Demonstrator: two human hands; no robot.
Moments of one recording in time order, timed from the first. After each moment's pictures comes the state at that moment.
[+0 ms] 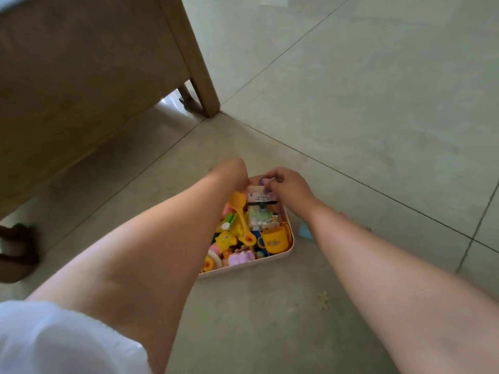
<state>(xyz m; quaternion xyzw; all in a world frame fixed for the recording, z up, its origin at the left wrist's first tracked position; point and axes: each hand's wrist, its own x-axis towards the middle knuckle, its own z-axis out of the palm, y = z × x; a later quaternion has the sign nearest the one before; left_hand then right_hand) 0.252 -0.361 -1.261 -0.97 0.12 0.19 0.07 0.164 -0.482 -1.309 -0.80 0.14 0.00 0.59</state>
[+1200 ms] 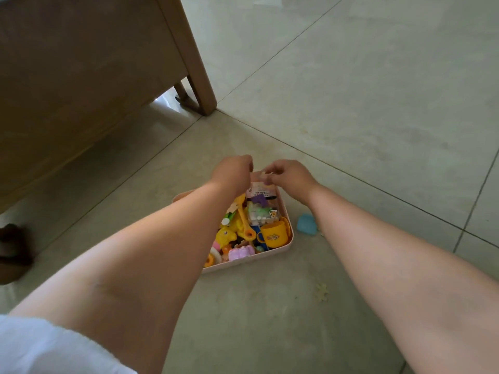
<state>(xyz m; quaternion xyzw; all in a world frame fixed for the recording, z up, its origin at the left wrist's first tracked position) 0.222 -0.352 -1.253 -0.98 0.18 0.09 -0.03 0.167 -0.494 -1.296 -0.82 0.12 0.05 0.55</state>
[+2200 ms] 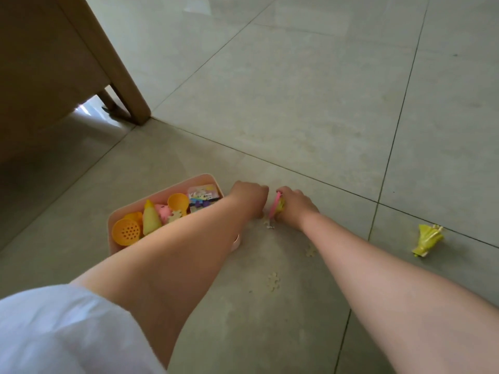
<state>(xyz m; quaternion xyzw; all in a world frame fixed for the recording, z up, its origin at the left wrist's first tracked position) 0.143 -0.471 -1.291 -0.86 0.45 0.16 0.18 0.059 -0.572 -1.328 -0.89 0.28 0.16 0.30</state>
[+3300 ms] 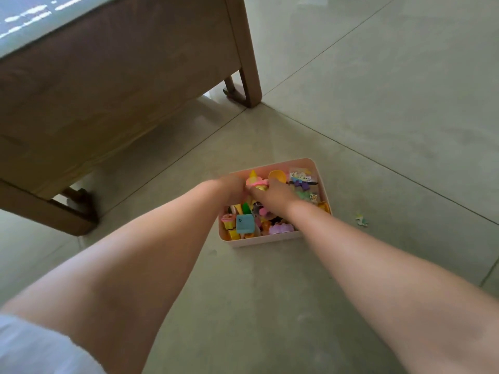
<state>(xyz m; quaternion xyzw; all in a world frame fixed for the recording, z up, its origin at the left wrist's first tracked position) 0.160 -0.251 -1.207 -0.94 0.13 0.30 0.12 0.120 -0.361 -1.264 -0.83 0.11 0.21 0.51</state>
